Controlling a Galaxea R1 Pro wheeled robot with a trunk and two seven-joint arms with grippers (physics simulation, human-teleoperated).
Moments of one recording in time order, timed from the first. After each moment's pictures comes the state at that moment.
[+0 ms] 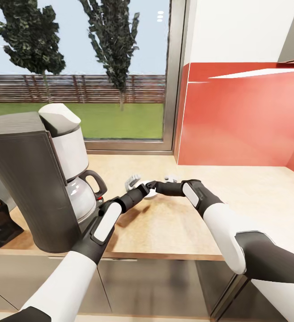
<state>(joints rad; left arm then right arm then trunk) -0.78 -0.17 -0.24 -1.02 0.91 0.42 0.00 -1.19 0.11 0.04 -0.34 -0.29 0.59 0.50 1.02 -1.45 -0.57</state>
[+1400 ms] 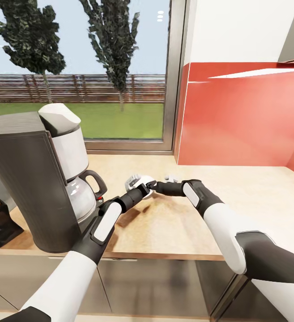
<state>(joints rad) -0.78 -0.17 -0.24 -1.02 0.91 0.42 0.00 -1.19 0.11 0.04 -0.34 -0.29 0.60 0.50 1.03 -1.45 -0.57</state>
